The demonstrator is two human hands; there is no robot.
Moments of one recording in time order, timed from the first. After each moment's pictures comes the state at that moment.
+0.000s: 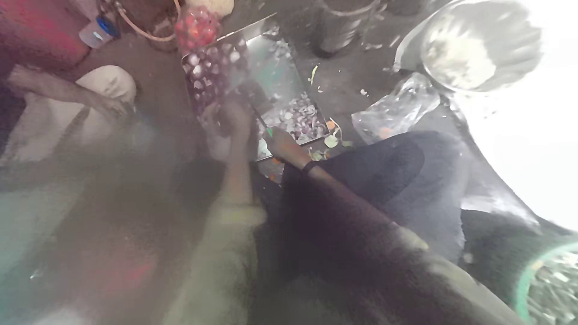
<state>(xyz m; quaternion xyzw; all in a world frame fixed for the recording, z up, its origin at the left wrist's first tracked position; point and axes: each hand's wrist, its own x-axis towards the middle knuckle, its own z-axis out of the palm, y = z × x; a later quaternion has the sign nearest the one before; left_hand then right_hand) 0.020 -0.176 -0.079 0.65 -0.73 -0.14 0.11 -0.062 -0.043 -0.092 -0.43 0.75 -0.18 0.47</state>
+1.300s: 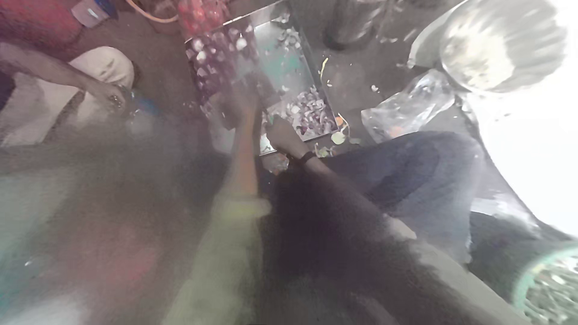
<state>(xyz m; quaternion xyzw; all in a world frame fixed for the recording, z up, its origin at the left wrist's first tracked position) 0.014 -0.179 -0.057 0.68 -0.70 -0.22 0.10 -0.050 -0.067 -0.091 -0.41 0.77 -0.18 0.45</state>
